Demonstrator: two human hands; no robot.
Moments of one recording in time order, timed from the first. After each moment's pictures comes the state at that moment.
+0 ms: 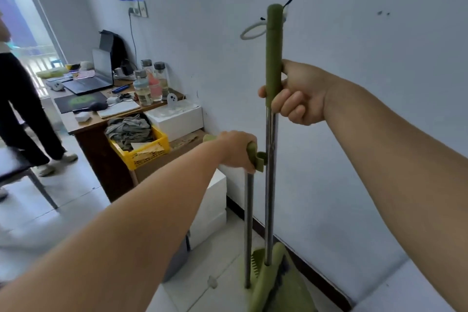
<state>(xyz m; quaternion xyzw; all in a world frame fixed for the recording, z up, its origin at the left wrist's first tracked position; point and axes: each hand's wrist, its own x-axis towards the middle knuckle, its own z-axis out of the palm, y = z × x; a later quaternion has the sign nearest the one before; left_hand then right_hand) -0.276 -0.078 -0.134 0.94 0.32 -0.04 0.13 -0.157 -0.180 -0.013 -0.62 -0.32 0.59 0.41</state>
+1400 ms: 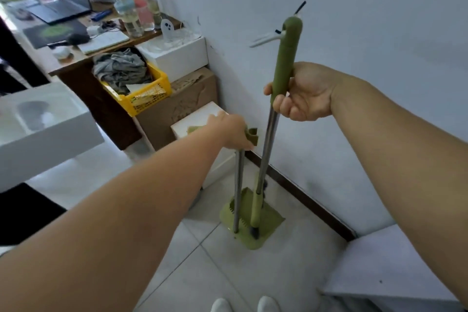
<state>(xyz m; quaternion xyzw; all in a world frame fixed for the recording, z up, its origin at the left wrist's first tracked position) -0.298 -0.008 -0.256 0.90 0.39 -0.14 0.11 -0.151 -0.097 -0.157 -0.65 -0.24 0.64 0.34</state>
